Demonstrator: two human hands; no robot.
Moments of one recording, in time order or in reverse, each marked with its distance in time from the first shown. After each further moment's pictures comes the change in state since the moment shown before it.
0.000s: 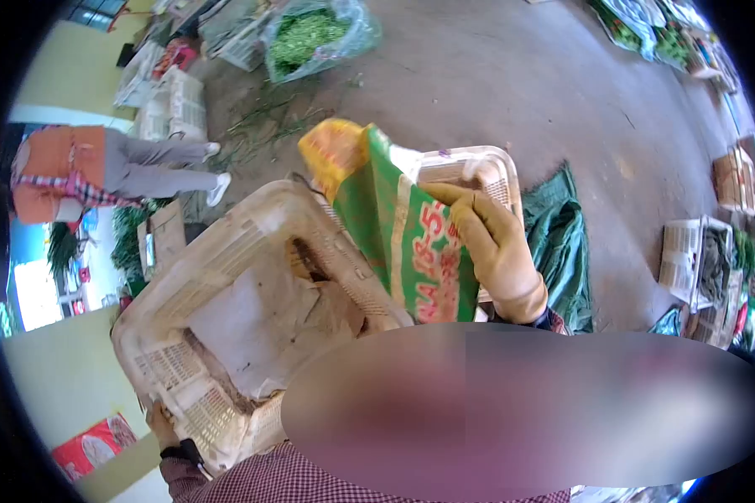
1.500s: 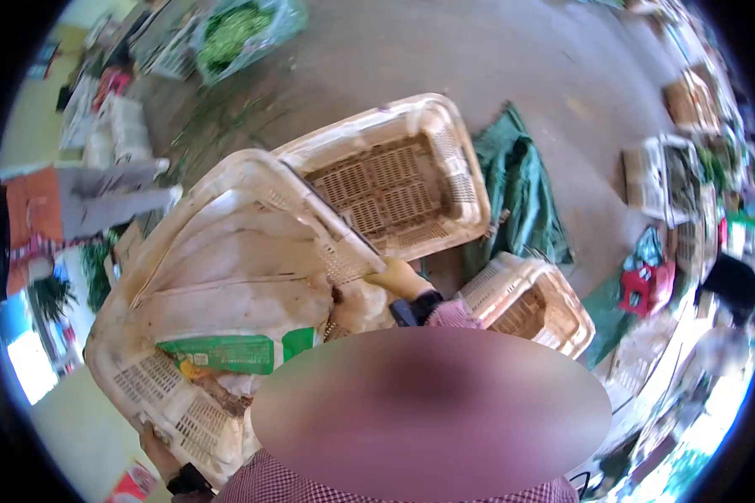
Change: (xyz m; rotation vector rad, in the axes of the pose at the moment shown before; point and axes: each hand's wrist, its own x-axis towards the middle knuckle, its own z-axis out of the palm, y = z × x) left_hand -0.011 0.024 -0.013 -0.049 -0.219 0.108; right_hand -0.108 0.309 0.068 -0.244 -0.104 0.501
